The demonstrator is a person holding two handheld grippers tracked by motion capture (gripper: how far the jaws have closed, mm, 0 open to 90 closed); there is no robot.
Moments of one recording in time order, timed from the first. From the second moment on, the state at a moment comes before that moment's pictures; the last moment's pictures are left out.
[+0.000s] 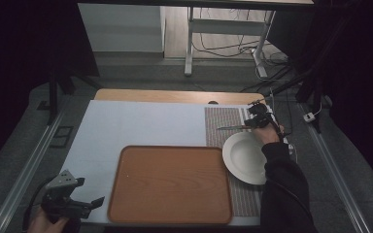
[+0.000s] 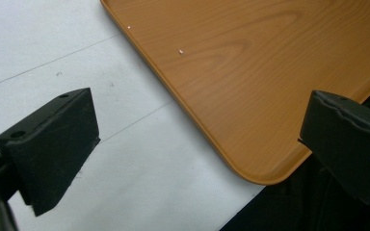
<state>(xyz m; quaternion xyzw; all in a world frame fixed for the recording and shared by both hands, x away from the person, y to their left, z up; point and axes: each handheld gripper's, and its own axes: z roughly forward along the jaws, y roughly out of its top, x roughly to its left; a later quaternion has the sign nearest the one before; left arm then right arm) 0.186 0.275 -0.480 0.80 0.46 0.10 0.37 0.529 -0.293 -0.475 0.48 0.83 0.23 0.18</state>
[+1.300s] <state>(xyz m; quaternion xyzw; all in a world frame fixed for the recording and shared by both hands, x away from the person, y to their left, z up) 0.186 0.273 -0.480 0.80 0.46 0.11 0.36 0.527 -0.337 -0.473 0.53 0.80 0.23 0.16</state>
